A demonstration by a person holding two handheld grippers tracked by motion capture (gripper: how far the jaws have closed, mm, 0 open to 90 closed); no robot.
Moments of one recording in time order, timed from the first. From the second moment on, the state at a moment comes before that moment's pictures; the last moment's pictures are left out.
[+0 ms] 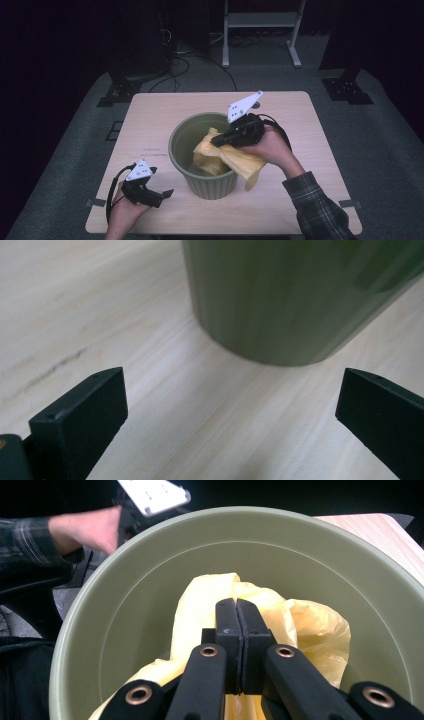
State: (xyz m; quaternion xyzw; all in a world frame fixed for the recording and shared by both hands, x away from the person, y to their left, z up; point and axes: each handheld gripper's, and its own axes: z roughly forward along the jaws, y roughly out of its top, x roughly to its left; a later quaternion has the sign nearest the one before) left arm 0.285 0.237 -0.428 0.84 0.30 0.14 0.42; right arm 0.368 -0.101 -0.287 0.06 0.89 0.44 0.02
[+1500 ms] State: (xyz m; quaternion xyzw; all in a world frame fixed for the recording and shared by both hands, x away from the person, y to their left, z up) left arm 0.337 0.152 -0.298 0.87 0.13 0.10 0.46; right arm 0.370 -0.094 -0.283 0.03 0.88 0.47 -0.01
